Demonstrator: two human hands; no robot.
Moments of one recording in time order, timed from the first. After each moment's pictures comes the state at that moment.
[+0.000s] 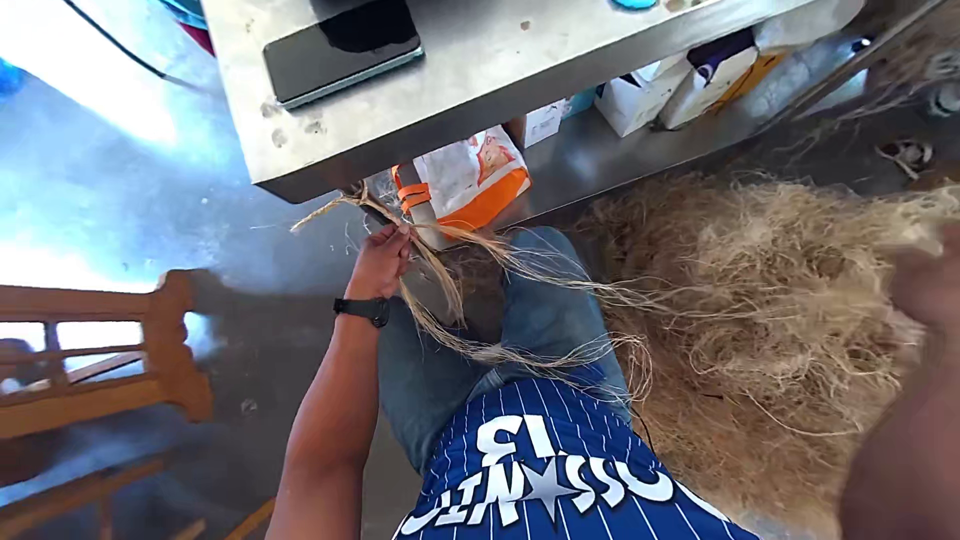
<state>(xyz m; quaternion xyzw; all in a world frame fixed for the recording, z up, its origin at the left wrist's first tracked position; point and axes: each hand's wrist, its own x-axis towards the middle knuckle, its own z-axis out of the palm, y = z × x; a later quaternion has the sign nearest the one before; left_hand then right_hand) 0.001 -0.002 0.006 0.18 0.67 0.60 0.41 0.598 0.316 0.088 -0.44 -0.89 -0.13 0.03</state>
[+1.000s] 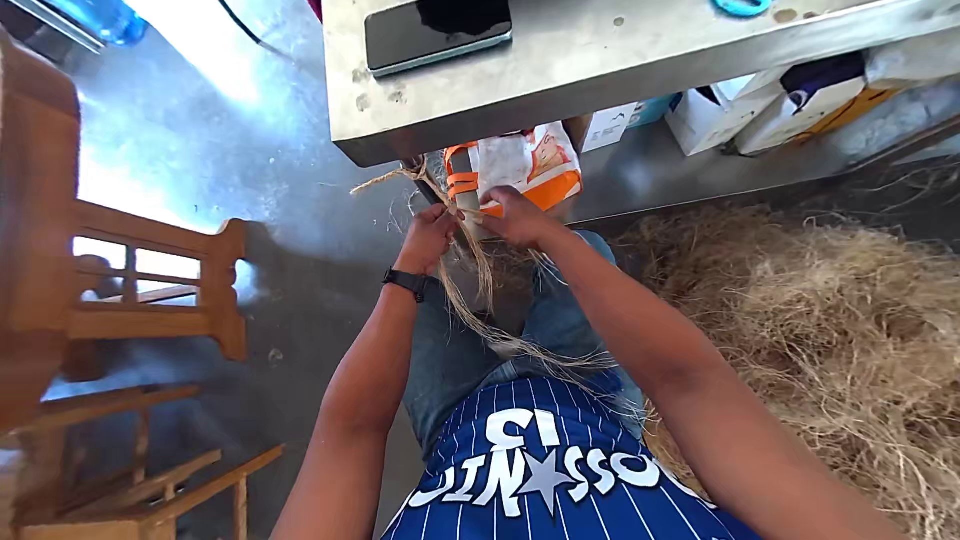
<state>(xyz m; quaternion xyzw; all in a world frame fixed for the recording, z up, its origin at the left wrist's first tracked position) 0.010 0.001 0.005 0.18 0.70 0.59 0.36 0.127 0.184 0.014 -0.13 -0.87 0.48 -0.02</state>
